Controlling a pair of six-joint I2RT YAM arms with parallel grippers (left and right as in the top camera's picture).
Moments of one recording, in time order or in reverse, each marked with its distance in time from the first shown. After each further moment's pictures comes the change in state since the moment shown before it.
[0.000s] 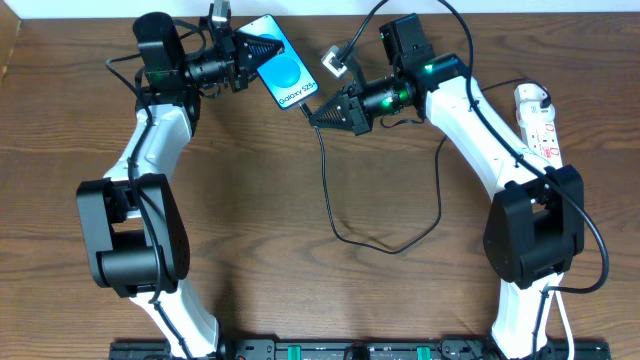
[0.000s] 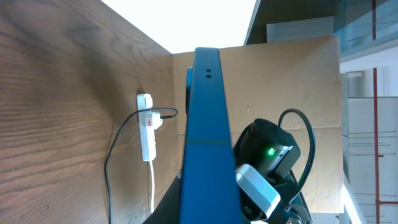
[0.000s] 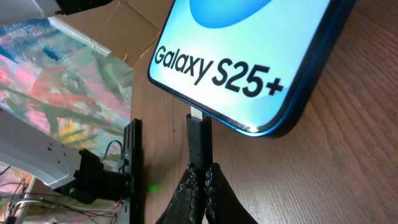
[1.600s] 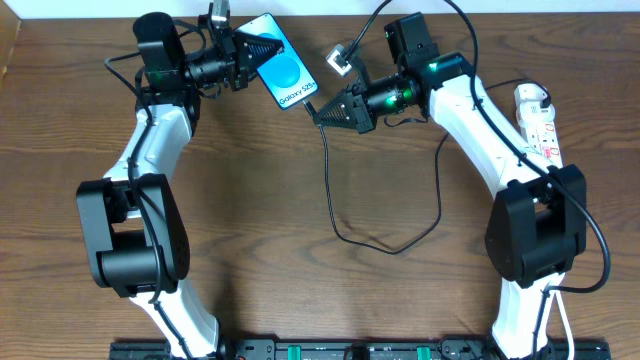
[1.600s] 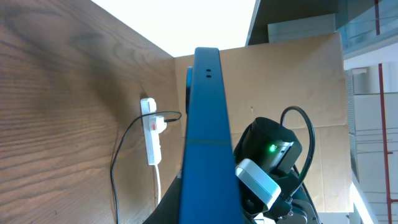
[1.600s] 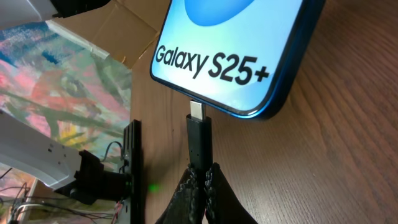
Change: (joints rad) left arm 0.000 0.000 0.000 -0.003 -0.011 0.043; right arm -0.017 0.000 0.000 -0.014 0.000 0.002
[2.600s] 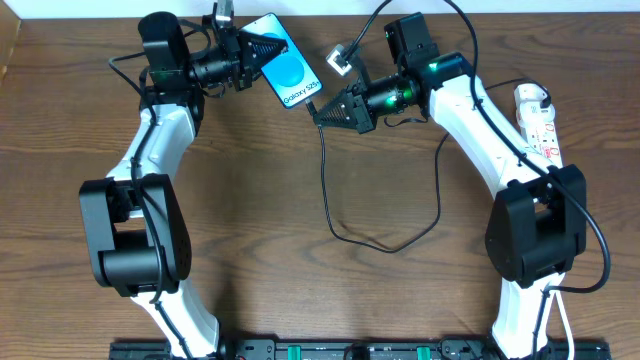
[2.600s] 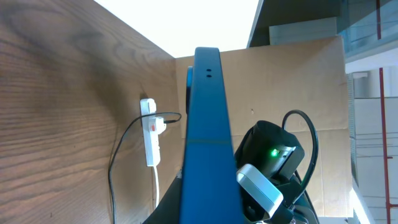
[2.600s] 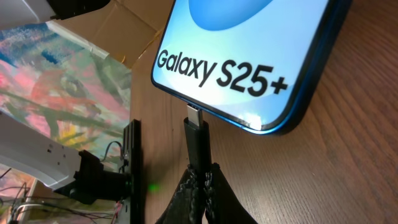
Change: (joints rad) left arm -0.019 0.000 0.000 -0.001 -0.023 -0.019; right arm 0.000 0.000 0.000 0.000 0.002 0.000
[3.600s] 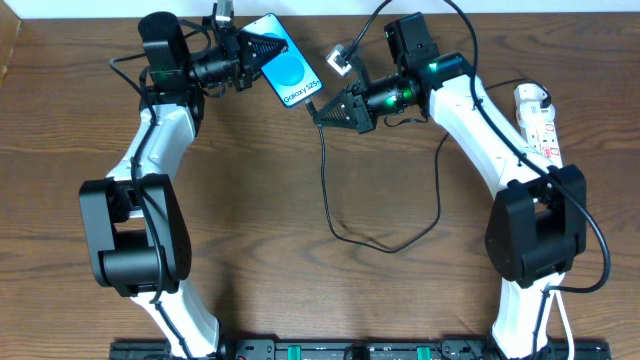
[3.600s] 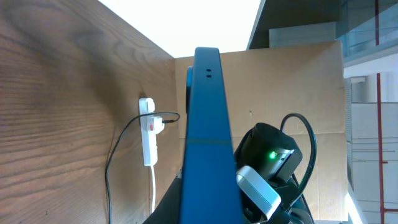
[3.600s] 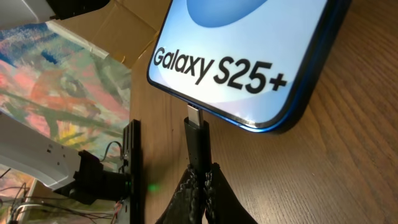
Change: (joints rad) left arm 0.000 0.000 0.000 0.000 -0.004 -0.027; right arm 0.000 0.000 0.000 0.001 0.001 0.000
